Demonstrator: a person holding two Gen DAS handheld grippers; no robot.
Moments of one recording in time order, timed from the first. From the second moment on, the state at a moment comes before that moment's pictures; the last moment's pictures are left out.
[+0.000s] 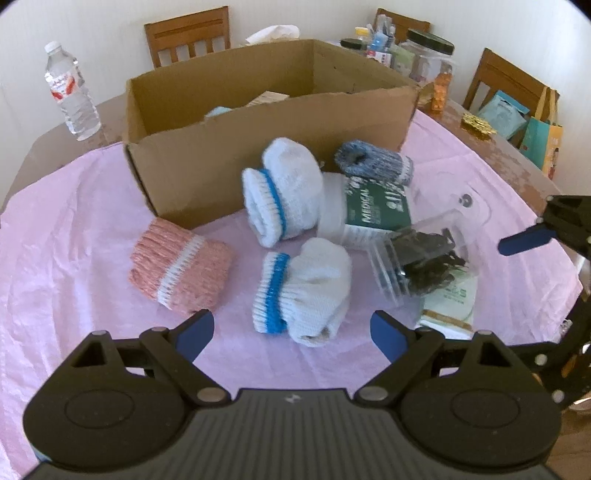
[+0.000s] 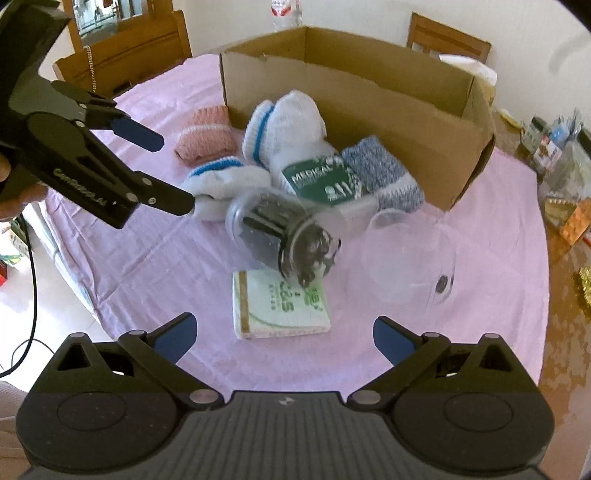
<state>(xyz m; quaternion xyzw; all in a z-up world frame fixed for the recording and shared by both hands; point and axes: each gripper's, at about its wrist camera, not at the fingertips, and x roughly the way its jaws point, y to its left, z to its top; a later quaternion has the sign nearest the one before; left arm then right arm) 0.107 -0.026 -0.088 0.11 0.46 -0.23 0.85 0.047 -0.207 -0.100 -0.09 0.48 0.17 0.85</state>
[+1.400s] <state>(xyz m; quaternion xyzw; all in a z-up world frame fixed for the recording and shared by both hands) 0.137 -0.045 -0.122 0.13 0.46 -0.25 0.84 0.099 -0.269 -0.118 -0.06 0.47 0.08 0.88</state>
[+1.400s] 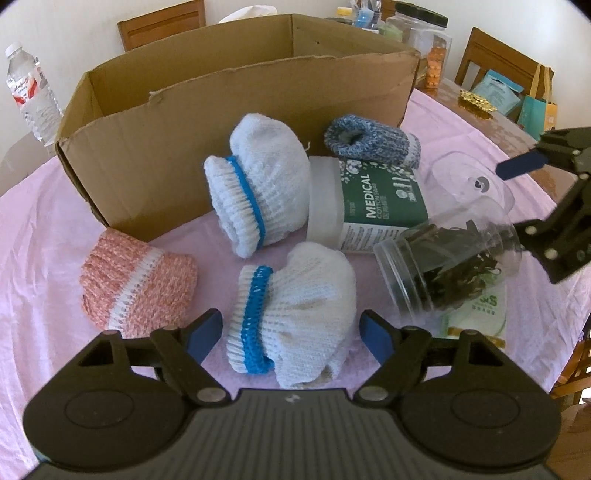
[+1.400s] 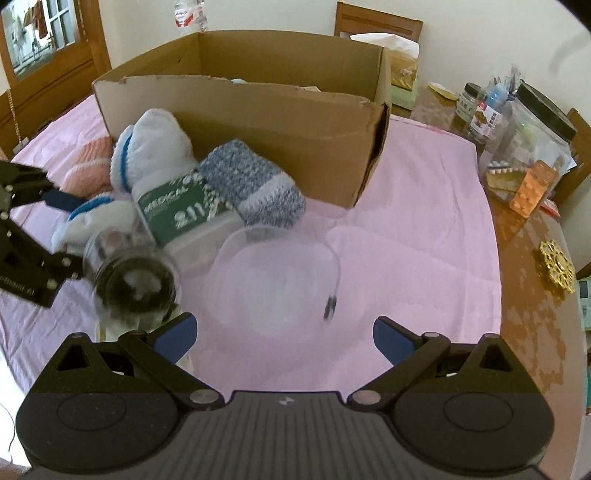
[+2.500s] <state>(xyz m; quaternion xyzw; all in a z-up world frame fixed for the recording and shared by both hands) 0.141 -0.040 -0.126 0.14 0.47 -0.26 0.83 0.138 -0.281 -0.138 -0.02 0.54 0.02 0.84</state>
